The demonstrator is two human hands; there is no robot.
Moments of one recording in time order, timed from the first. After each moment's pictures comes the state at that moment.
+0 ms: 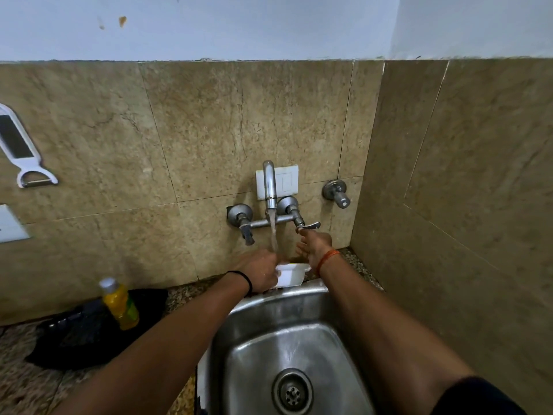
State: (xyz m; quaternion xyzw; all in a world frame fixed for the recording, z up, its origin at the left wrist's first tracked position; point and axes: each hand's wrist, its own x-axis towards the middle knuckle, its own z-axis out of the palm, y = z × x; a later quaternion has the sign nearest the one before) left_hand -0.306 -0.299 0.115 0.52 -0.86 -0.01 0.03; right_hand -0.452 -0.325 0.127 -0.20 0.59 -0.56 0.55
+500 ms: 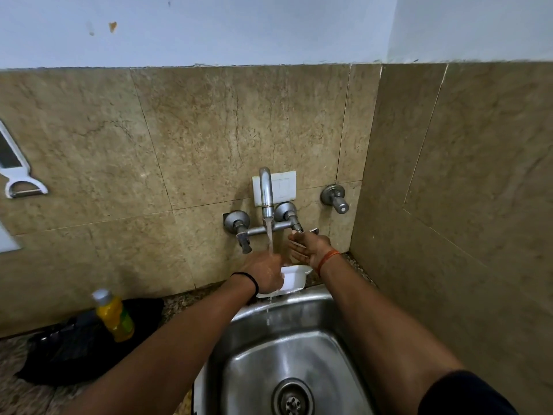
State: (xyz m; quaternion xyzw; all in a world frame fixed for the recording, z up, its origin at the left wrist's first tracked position) left_hand -0.324 -0.310 0.123 0.51 -0.86 0.00 0.00; right_hand -0.463 -0.340 0.130 -0.21 0.57 -0.50 0.62
